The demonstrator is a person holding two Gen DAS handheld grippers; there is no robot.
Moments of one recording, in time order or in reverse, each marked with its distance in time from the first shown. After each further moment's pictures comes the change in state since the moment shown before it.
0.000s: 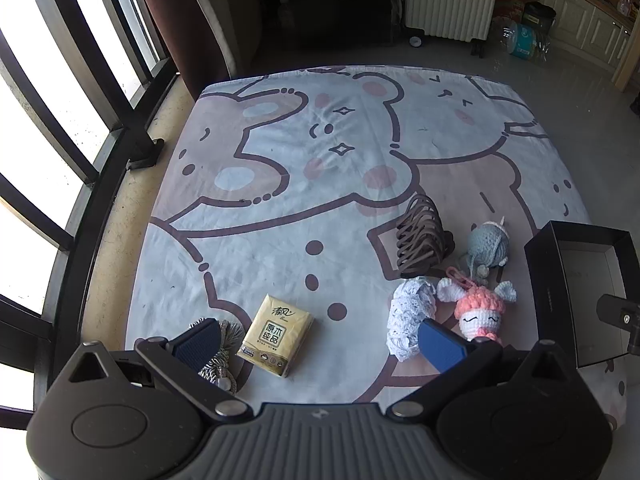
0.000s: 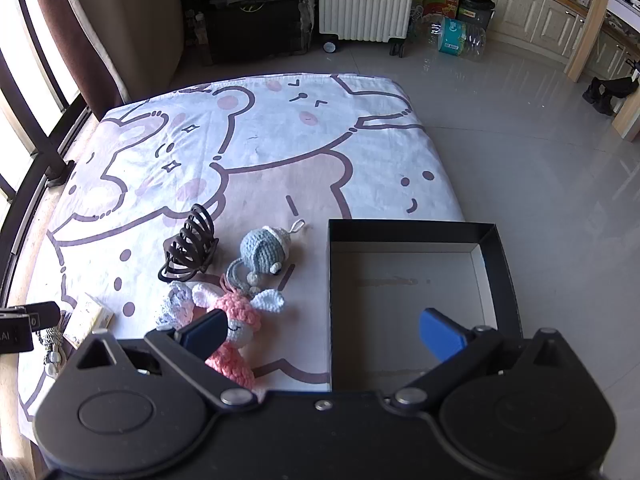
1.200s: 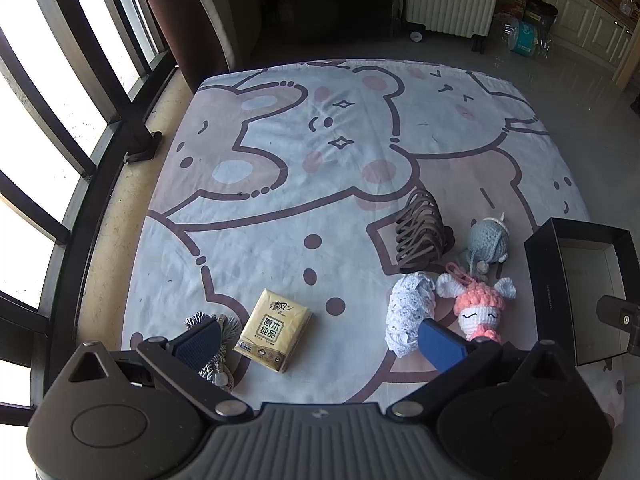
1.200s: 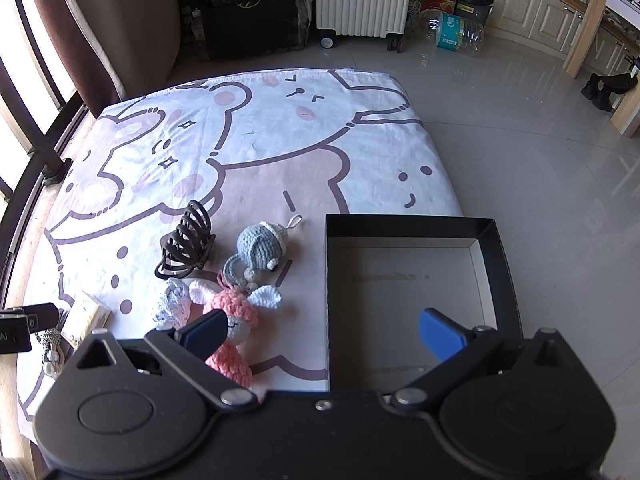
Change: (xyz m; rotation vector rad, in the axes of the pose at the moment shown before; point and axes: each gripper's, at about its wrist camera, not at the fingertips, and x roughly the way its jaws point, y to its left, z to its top) left arm 0.000 -0.002 -0.005 0.033 0.014 -0.045; right arm 0.005 -0.003 -0.006 0.002 0.011 0.003
